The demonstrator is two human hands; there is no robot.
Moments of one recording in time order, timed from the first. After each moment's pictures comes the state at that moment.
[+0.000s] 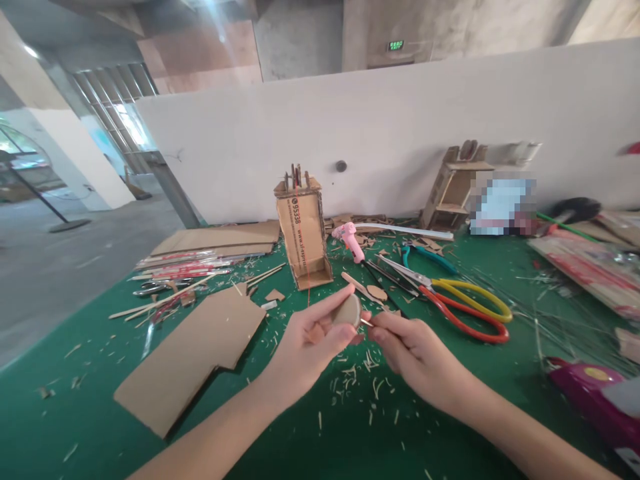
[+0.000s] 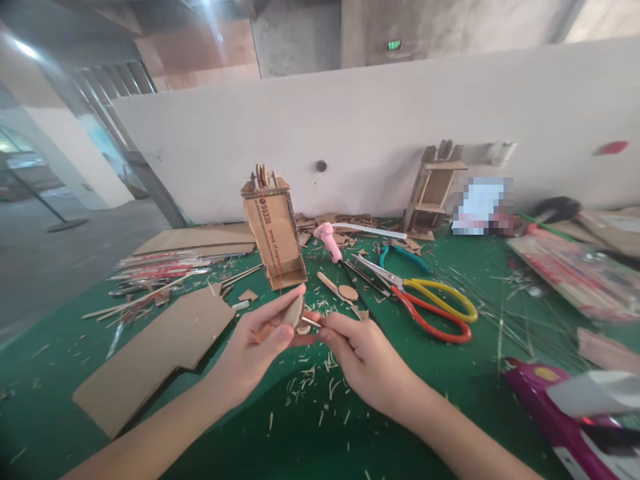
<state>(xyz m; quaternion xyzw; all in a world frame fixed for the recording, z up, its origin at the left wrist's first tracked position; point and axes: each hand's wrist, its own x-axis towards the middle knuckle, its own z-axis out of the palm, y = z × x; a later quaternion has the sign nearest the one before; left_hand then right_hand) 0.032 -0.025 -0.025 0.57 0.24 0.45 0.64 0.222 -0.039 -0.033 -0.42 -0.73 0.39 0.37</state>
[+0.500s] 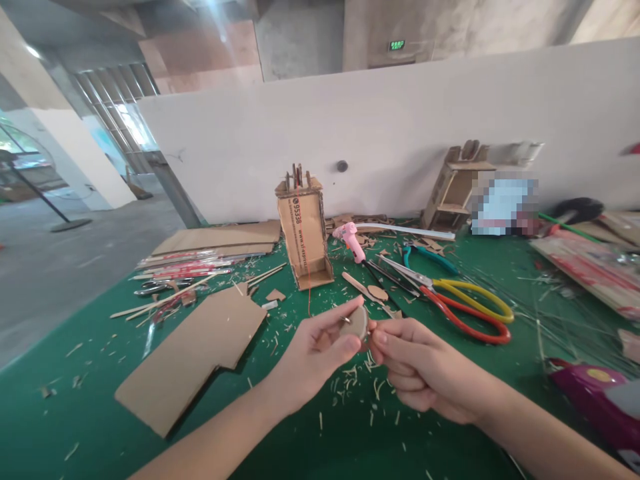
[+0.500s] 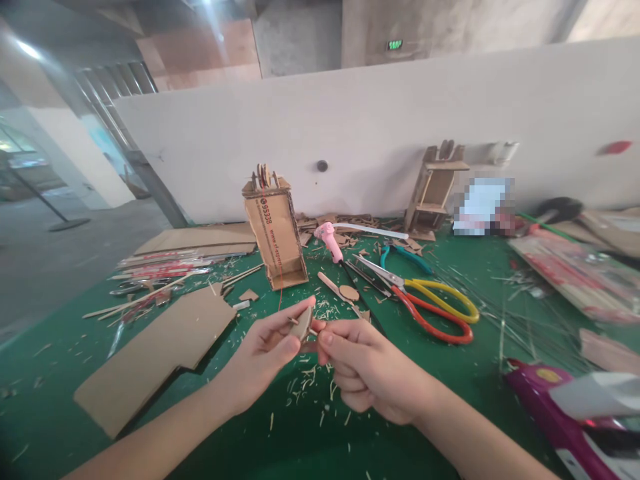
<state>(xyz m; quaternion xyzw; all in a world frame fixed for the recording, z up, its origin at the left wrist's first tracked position) 0.033 -0.024 -0.036 0.57 0.24 0.43 0.66 0.219 -0.045 -0.019 -0.36 -0.46 0.75 0.31</state>
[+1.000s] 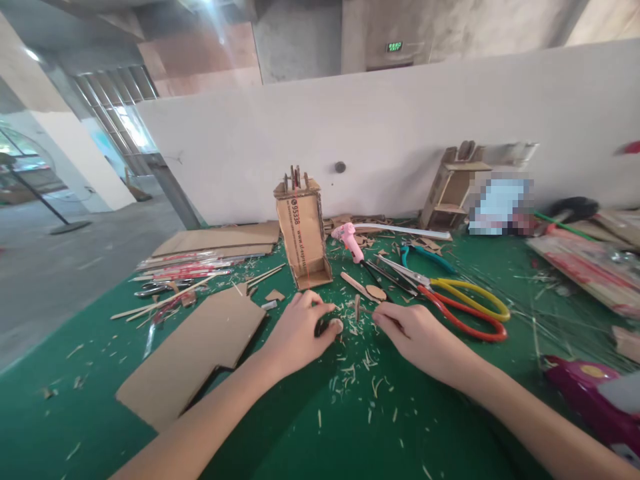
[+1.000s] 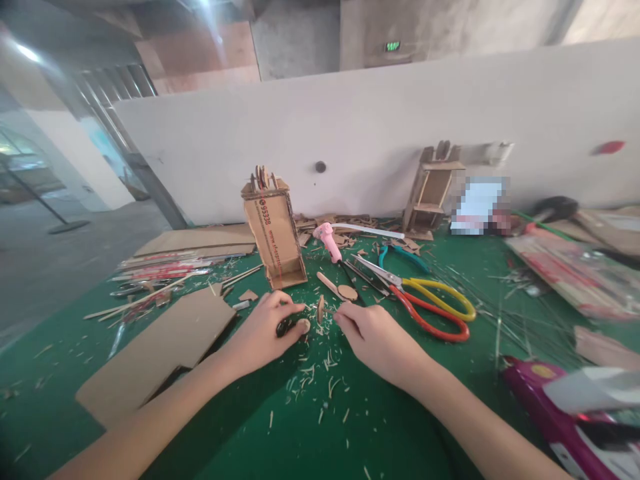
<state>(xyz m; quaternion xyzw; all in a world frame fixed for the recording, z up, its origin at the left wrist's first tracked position) 0.014 0.011 -0.045 0.84 0.45 0.26 0.14 0.243 -0.017 -0.035 -0.54 -0.77 0.21 0.25</state>
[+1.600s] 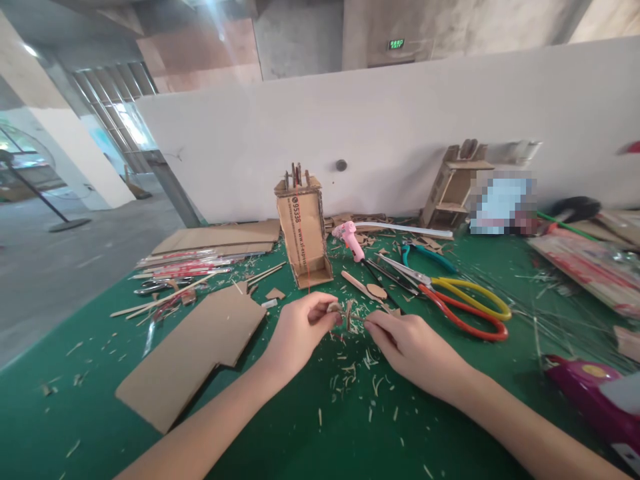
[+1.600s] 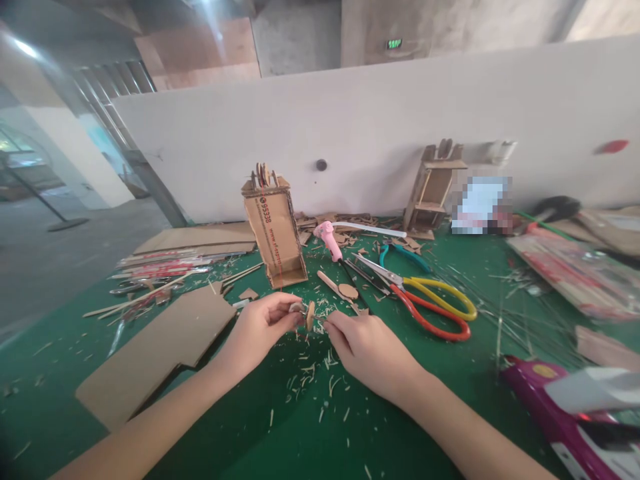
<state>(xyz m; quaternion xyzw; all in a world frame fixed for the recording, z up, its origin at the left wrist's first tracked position) 0.024 0.002 -0.039 0.68 0.44 0.39 0.44 0.230 -0.027 -0.044 -0.52 -0.83 0.09 0.20</state>
